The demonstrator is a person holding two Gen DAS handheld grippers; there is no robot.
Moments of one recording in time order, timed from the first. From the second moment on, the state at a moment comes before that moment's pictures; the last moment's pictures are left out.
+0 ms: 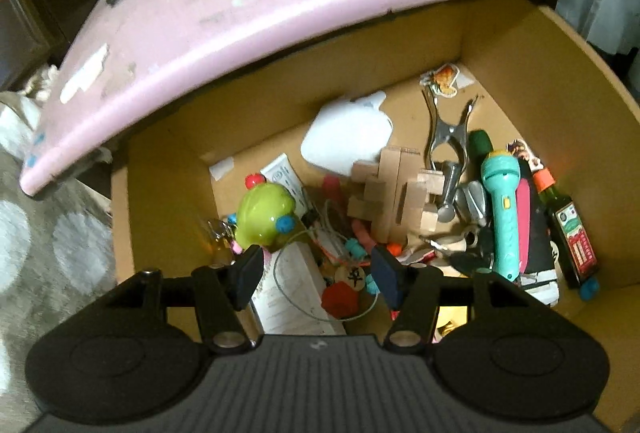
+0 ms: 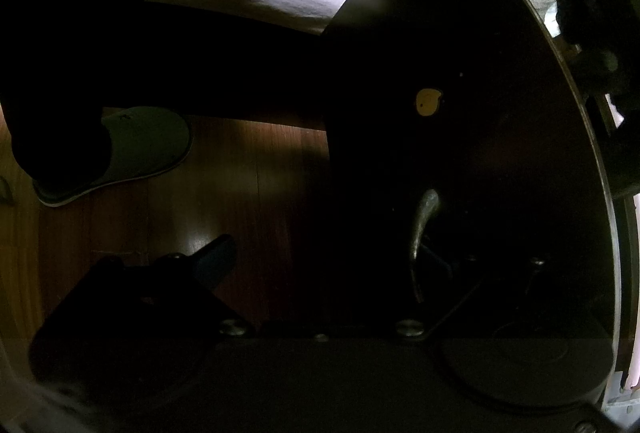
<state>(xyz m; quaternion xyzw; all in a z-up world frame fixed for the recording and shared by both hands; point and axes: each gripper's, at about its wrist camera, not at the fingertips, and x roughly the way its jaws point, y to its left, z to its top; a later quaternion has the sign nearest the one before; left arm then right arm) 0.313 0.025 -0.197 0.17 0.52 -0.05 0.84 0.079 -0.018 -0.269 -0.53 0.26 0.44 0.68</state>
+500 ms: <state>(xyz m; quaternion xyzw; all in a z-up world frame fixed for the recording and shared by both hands) 0.313 0.024 -0.109 0.11 0.42 -0.08 0.90 0.078 -0.017 -0.270 -0.52 0.26 0.44 0.68</state>
